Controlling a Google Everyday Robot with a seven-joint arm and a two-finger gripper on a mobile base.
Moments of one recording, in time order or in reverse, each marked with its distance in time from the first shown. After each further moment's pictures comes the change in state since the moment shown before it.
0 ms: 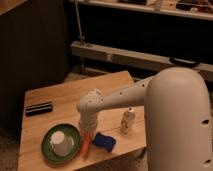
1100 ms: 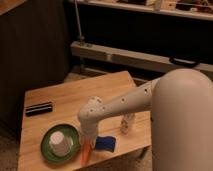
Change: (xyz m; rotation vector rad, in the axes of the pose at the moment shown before) arm -0.040 0.009 0.011 0.018 -0.017 -0.015
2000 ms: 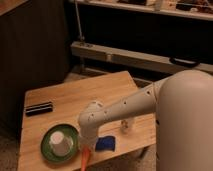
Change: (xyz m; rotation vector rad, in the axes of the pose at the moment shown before) arm -0.025 0.002 0.002 0.018 -0.024 -0.021
